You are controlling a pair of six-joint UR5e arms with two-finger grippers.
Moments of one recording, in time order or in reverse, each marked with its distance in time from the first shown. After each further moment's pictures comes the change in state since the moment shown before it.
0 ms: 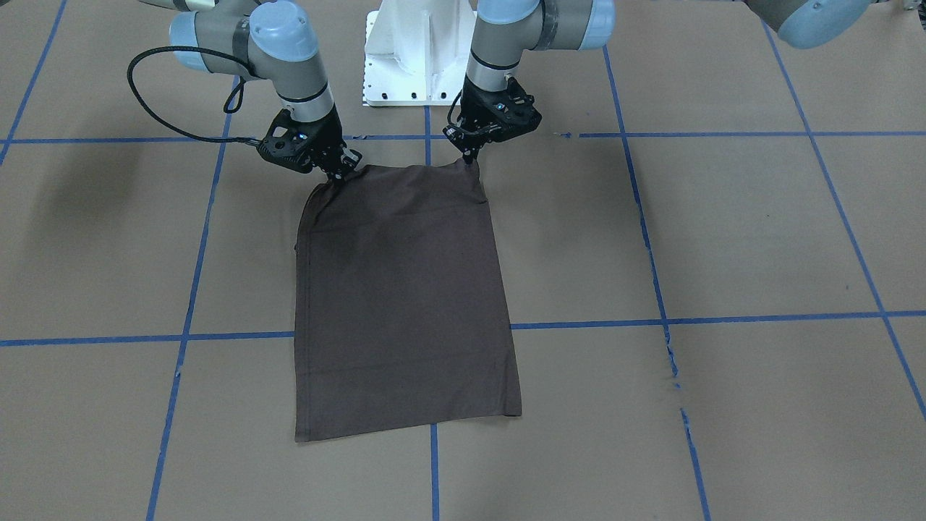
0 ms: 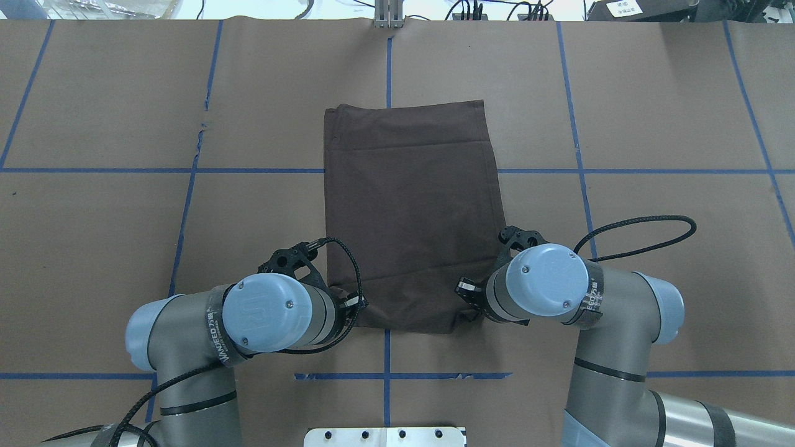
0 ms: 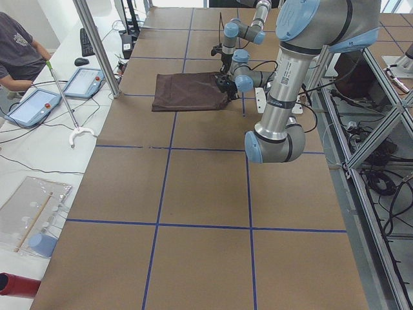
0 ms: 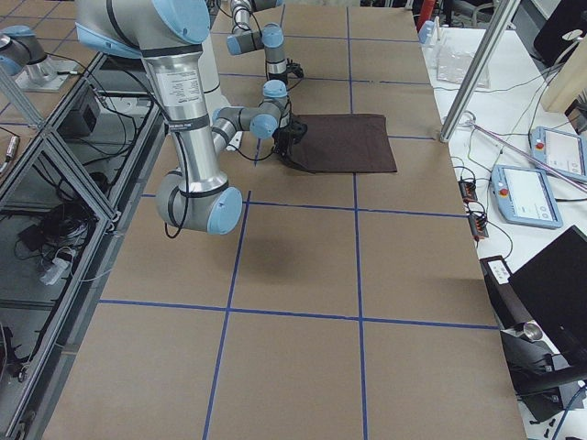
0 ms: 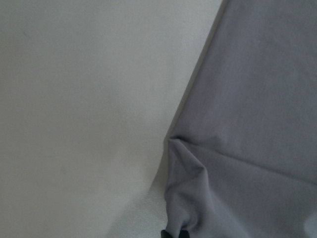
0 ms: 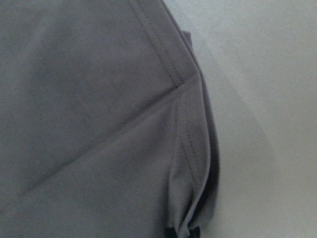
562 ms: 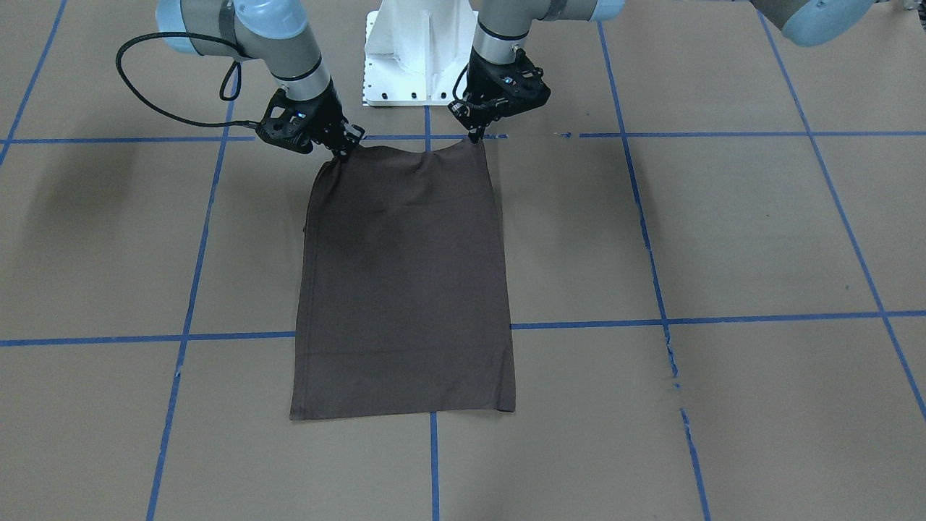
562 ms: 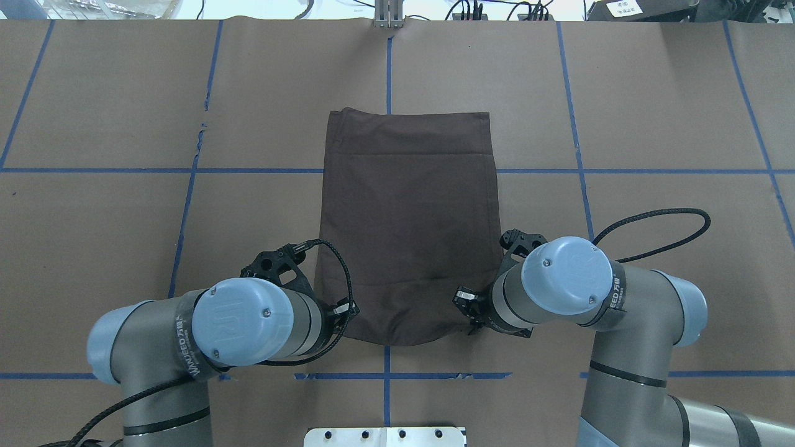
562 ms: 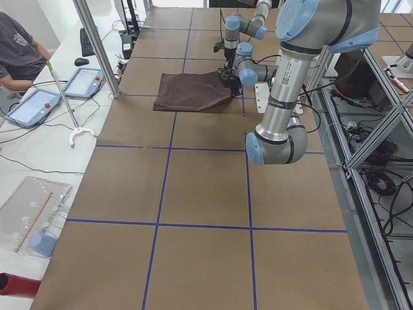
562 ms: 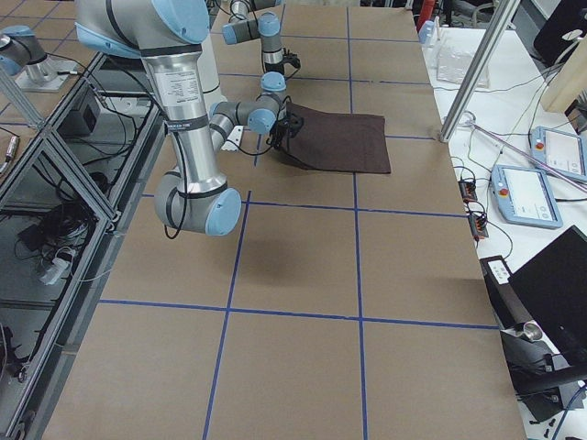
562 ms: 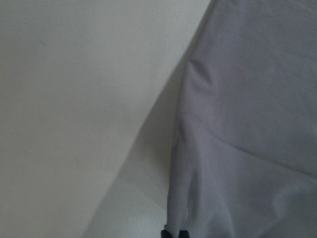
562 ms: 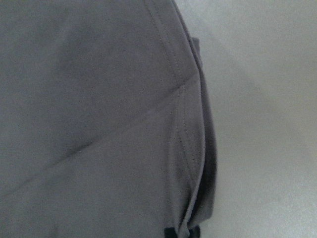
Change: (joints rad) left arm 0.016 0.044 -0.156 0.116 -0.001 0.010; right arm 0.002 -0.027 0.095 -0.002 0.132 -0.002
